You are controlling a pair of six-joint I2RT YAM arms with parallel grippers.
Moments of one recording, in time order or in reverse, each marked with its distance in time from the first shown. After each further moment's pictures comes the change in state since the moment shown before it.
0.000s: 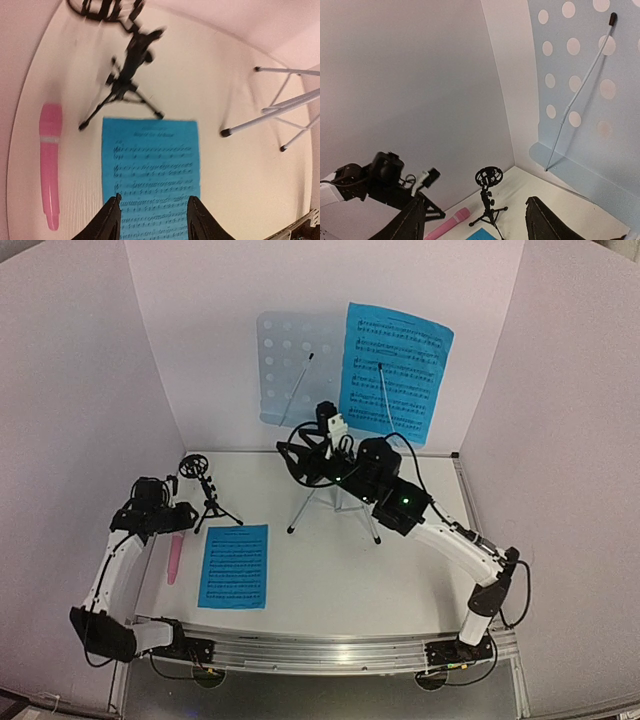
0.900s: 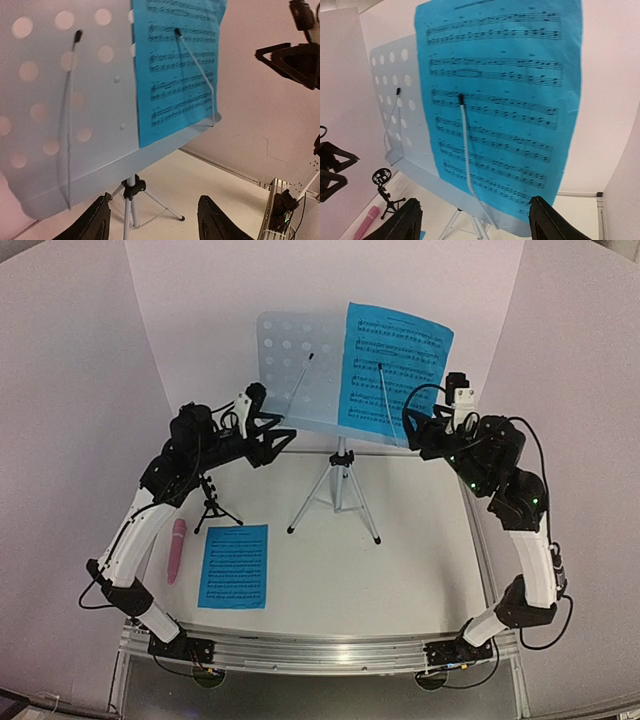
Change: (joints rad) left arm -0.622 0.455 0.962 0.291 0.117 0.267; right arm -0.174 -0.242 0.353 -0.745 0.391 -0.076
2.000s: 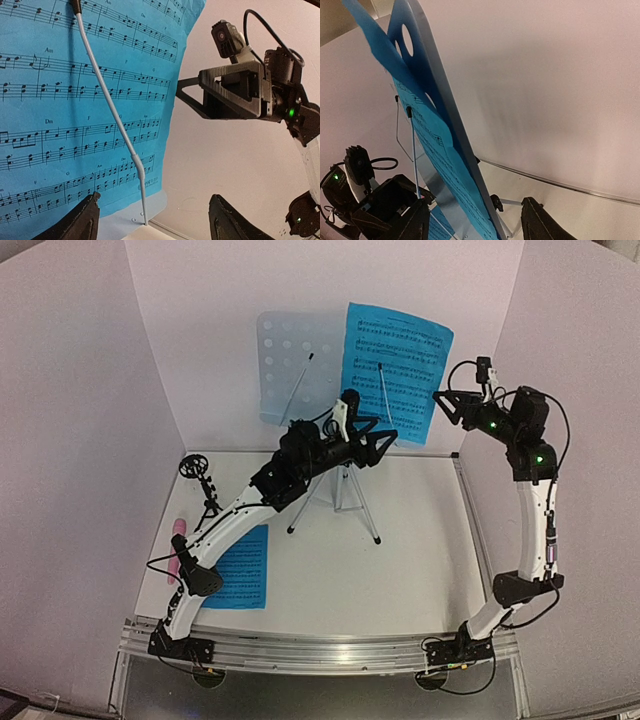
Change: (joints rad) left arm -0.263 0.602 0.473 0.385 -0.152 -0.298; right arm -0.706 0.098 -0.036 0.132 -1.104 0.180
